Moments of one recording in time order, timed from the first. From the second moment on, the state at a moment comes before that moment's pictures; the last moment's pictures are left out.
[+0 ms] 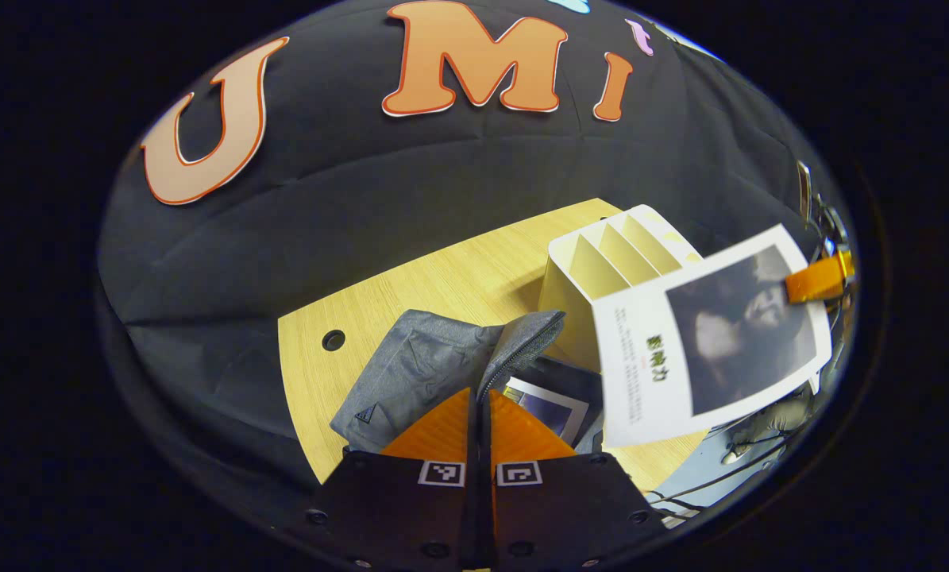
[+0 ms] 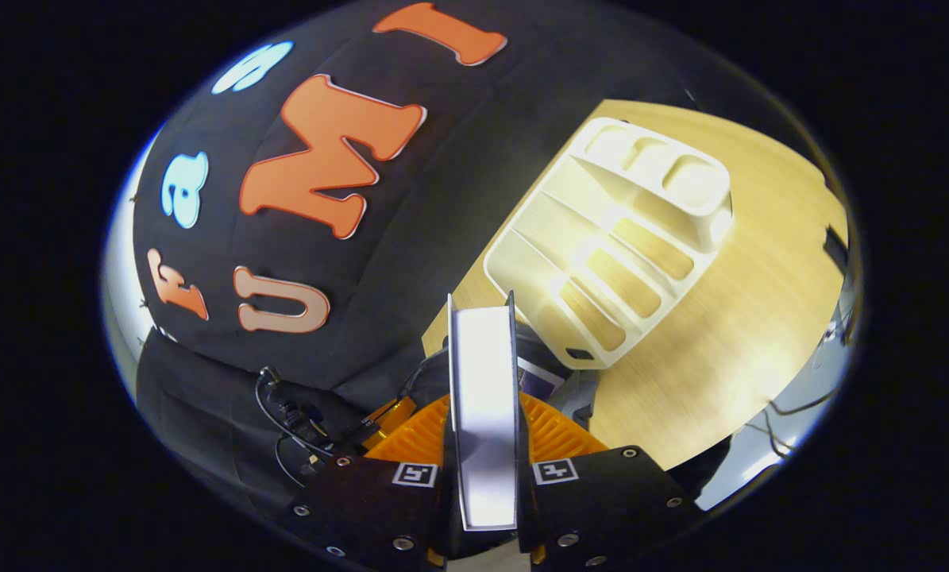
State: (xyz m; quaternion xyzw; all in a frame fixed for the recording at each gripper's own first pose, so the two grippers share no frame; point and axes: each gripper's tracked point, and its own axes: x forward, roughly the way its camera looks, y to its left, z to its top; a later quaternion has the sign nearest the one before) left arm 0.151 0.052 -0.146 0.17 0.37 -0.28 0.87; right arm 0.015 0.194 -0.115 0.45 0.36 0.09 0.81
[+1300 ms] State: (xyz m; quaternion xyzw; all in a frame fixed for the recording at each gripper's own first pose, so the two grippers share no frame) left arm 0.141 0.041 -0.113 0.22 0.34 -0.30 0.87; right arm 0.111 0.343 -0.247 0.58 0.32 0.01 0.75
